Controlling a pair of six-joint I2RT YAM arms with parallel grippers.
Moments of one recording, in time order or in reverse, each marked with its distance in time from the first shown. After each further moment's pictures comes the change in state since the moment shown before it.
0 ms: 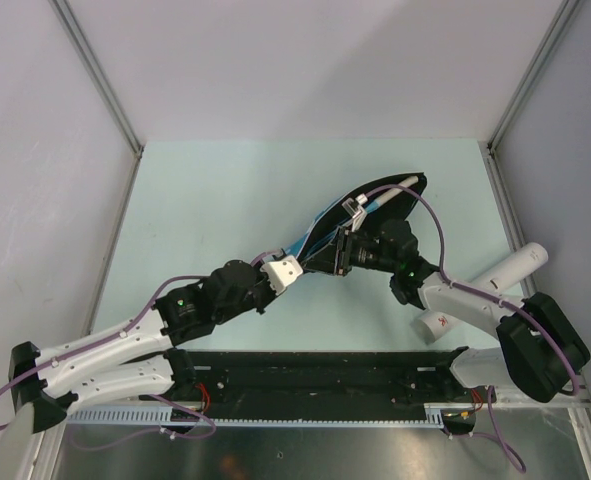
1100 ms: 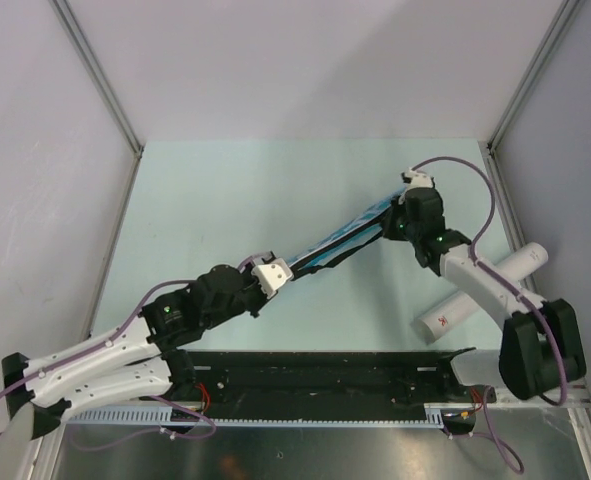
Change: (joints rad) left arm 0.000 -0.083 -0.018 -0.009 0.018 -0.013; right arm -0.254 -0.032 0.217 -0.685 0.666 -0.508
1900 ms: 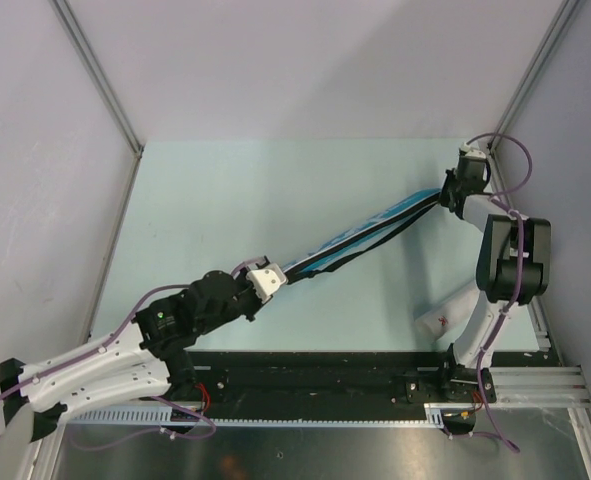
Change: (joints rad) left arm -0.009 -0.087 -0.042 -0.019 -0.008 -0.005; right arm -0.518 0.608 0.359 0.124 0.081 -0.238
